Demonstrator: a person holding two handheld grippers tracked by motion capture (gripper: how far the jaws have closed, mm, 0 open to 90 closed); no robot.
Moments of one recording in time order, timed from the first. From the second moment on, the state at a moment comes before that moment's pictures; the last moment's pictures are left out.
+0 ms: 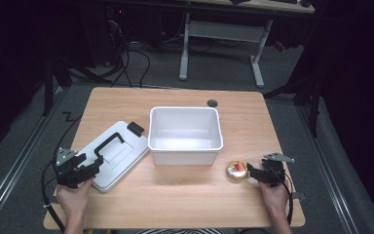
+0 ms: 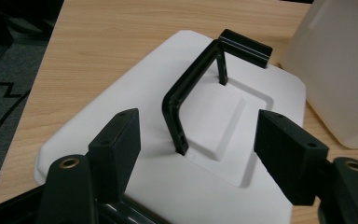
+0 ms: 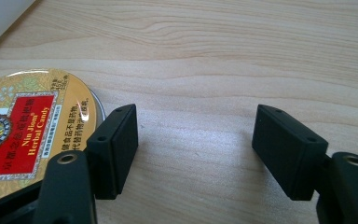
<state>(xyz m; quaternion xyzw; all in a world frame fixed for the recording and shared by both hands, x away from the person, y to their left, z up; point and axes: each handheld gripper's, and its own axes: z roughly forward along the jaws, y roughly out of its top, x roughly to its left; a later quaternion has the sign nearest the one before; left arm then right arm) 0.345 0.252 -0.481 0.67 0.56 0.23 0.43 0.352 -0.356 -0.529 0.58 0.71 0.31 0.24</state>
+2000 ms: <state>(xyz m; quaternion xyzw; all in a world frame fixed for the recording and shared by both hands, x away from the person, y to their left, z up) 0.327 0.115 -0.535 0.80 0.45 0.19 0.36 0.367 -0.291 -0.499 0.46 0.84 0.24 0.15</state>
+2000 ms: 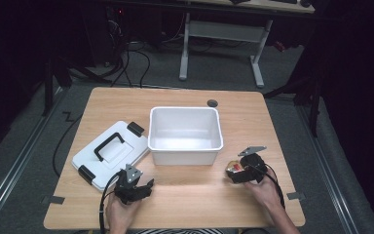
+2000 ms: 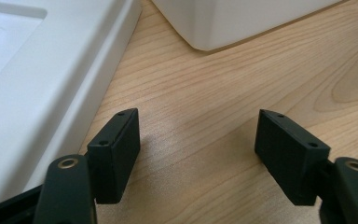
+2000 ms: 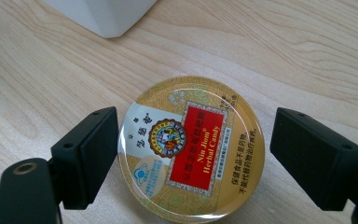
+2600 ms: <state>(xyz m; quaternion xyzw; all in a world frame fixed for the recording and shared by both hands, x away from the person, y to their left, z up) 0.327 0.115 -0.535 0.80 0.45 0.19 0.36 0.371 -0.288 -0.506 0.46 0.85 0.21 0.14</state>
